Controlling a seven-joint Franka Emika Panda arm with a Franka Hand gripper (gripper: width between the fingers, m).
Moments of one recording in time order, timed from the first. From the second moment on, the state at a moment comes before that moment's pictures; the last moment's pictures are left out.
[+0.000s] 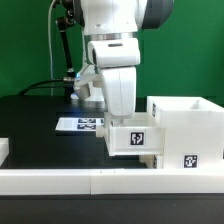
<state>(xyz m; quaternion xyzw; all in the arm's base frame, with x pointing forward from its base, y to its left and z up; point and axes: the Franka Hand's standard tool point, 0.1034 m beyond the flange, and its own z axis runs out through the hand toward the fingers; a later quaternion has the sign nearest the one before) 0.543 -0.006 0.055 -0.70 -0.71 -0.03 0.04</state>
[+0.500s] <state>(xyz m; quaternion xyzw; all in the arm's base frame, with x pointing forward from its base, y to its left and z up) 0.543 -0.004 0.055 -0.70 -0.71 -0.03 0.04</state>
